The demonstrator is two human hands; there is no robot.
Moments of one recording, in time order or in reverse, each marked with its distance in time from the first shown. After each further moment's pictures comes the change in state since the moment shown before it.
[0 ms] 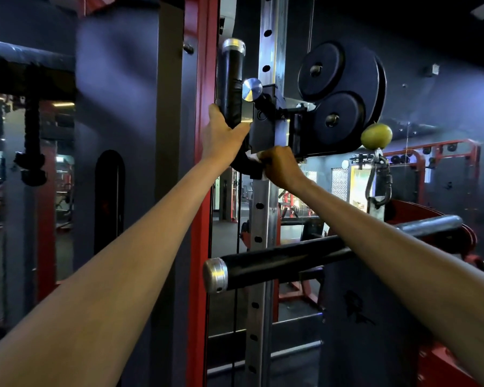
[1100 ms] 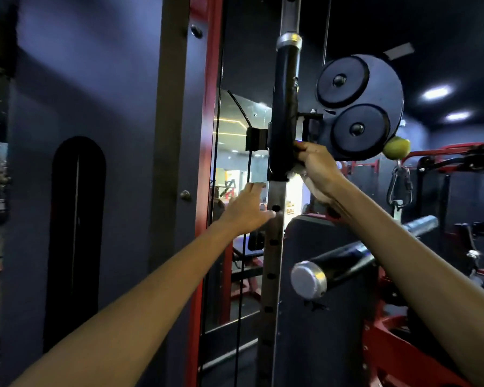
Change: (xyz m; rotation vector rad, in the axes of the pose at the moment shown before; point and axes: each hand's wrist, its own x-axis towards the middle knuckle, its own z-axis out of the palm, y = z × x) left_hand -0.039 -0.128 -0.006 0.288 -0.698 0.115; right_hand -0.014 -0.075 -0.010 0.736 0.157 0.546
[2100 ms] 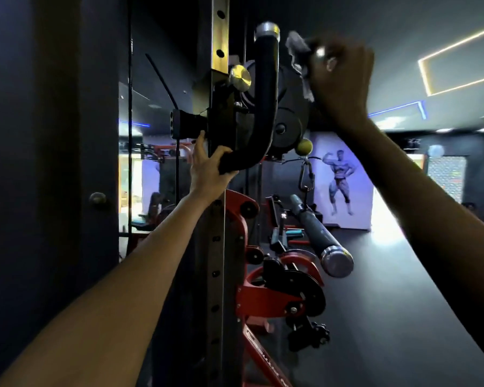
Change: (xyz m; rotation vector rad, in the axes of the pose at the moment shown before) left_hand 0.099 -0.013 0.030 -0.668 0.239 0.418; right_hand -0.022 -0.127 0.043 -1.440 0.798 -0.671
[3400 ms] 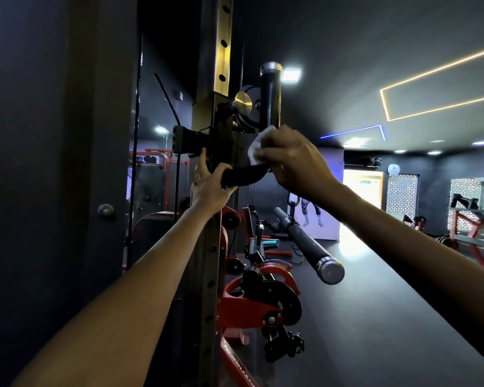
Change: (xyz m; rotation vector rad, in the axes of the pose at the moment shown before) left_hand -0.005 0.015 -0.011 0.025 -0.149 -0.098; right_hand -0.056 -0.009 0.011 -0.214 -0.369 -0.716
